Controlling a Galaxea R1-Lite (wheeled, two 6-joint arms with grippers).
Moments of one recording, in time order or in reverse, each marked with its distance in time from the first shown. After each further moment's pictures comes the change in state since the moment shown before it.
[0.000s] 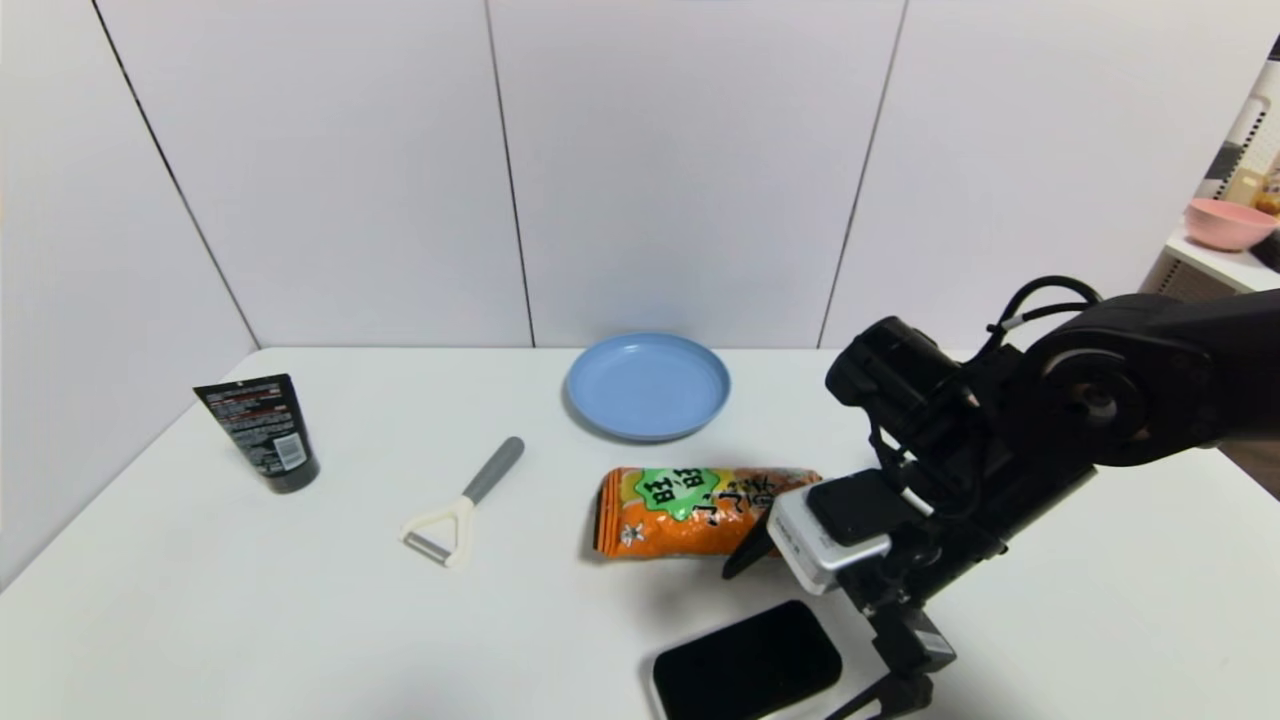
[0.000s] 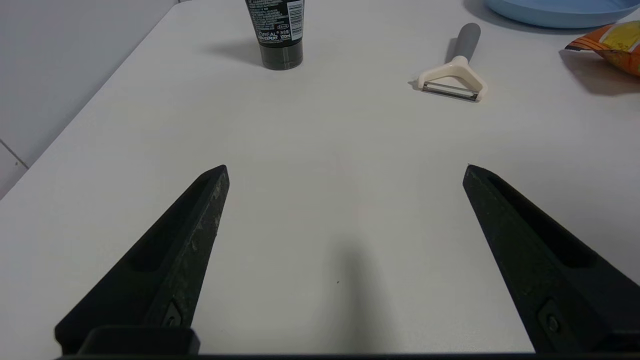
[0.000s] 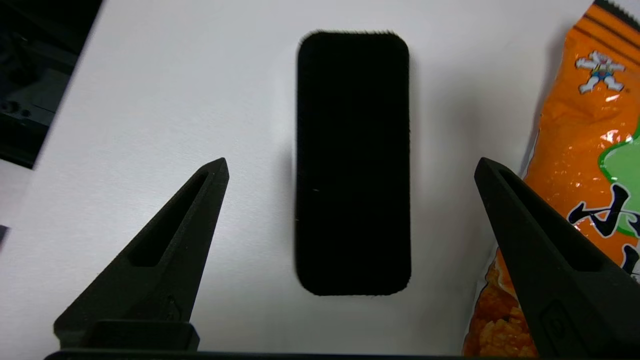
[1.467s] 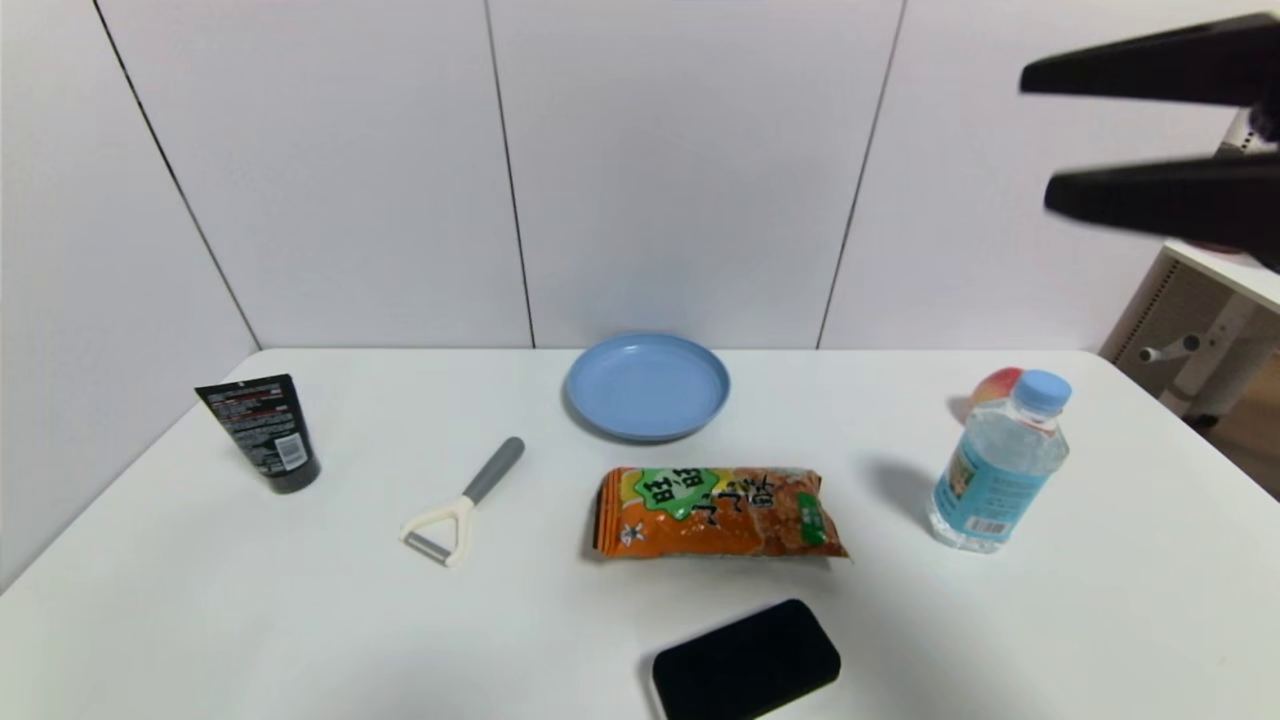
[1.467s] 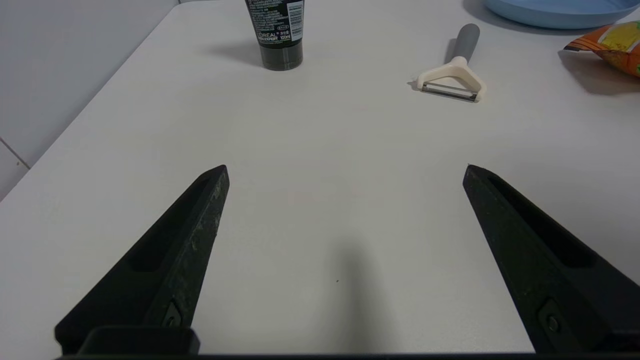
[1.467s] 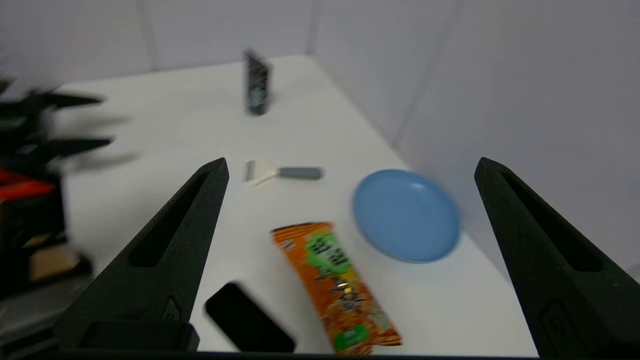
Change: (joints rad) left arm 0.000 0.000 0.000 0.000 0.000 0.000; right arm -0.086 -0.568 -0.176 -0.338 -0.089 0.973
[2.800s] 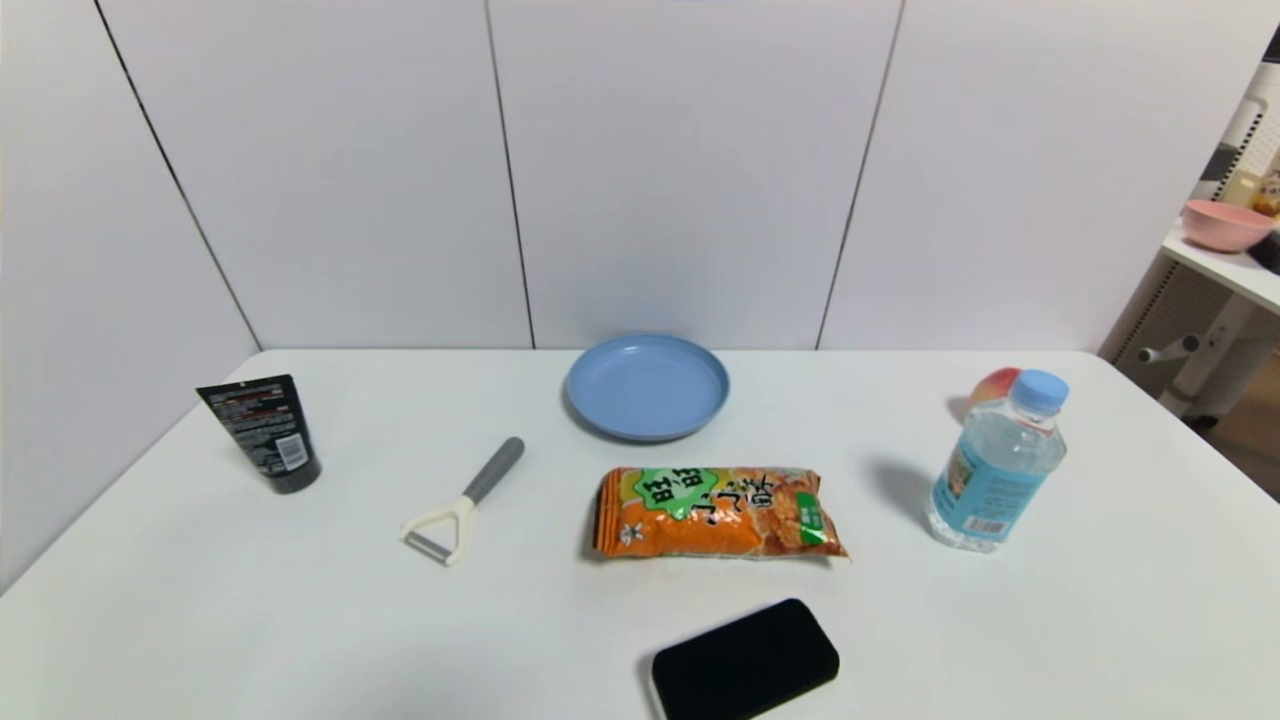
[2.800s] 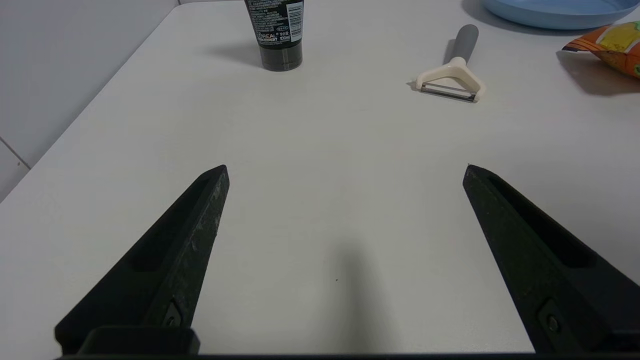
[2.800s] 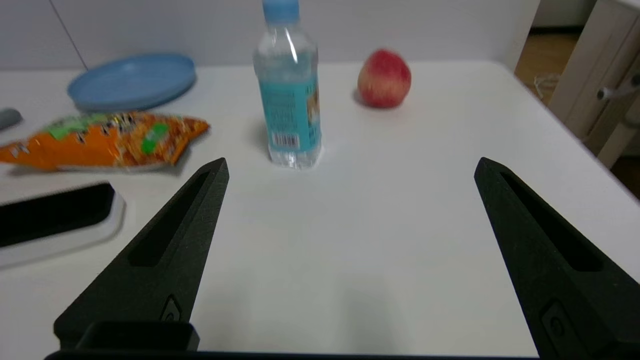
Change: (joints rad) left arm 0.000 0.000 0.000 0.000 0.000 0.000; right arm -0.472 -1.139 1.178 -0.253 -0.580 0.356
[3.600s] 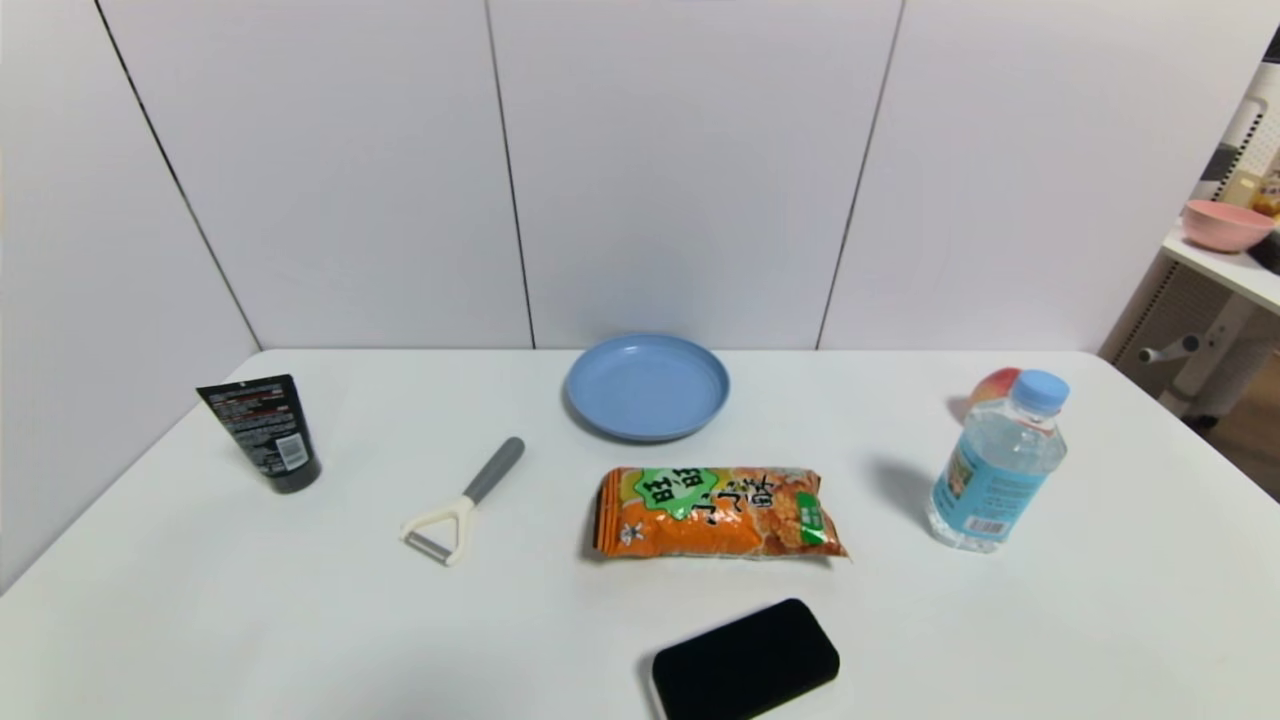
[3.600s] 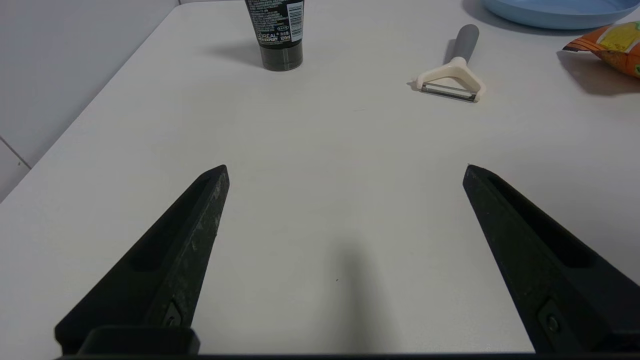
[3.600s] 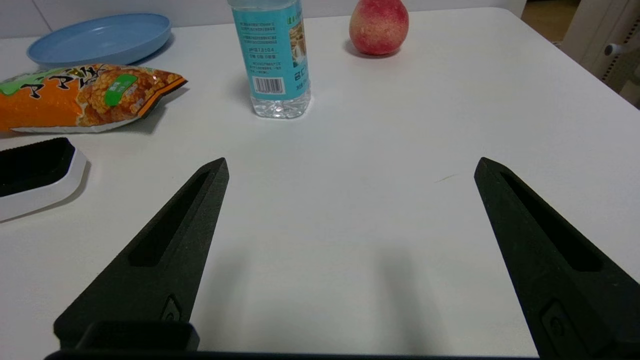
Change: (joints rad) left arm 0.000 0.000 0.000 0.000 0.000 0.000; right arm -0.004 -0.139 0.240 -0.031 -0.026 0.031
